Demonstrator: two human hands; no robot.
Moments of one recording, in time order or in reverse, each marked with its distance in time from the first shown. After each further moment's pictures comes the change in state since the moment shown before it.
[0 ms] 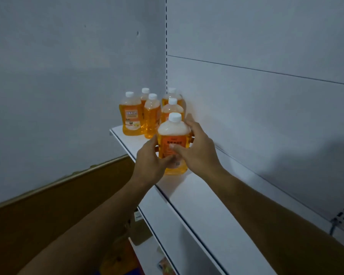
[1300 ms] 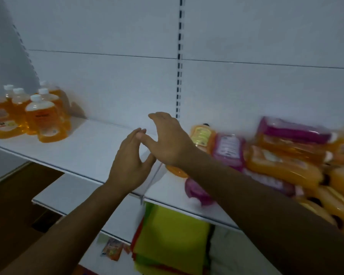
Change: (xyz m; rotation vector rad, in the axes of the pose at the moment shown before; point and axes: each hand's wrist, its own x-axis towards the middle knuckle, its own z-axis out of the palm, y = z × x) left_hand -0.203 0.155 0.100 0.107 -0.357 0.470; right_hand -0.246 -0.035 -0.189 -0.562 0.151 0.125
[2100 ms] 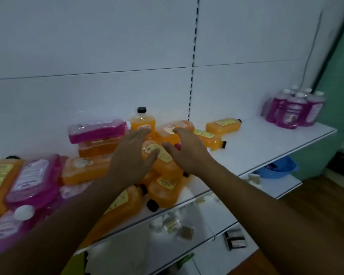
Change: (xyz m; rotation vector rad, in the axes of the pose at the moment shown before) left_hand -0.014 0.334 0.197 -0.254 -0.411 0.604; right_hand -0.295 0.195 -0.241 -0.284 0.467 0.757
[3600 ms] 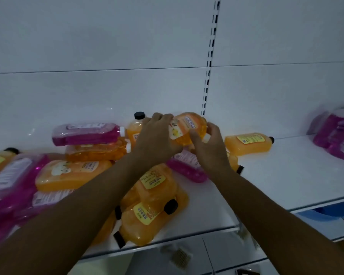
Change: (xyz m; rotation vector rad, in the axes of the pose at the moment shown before) left_hand 0.125 0.043 0.076 0.213 0.036 -0.101; right_hand 0.096 0.098 -0.012 0.690 0.115 0.148
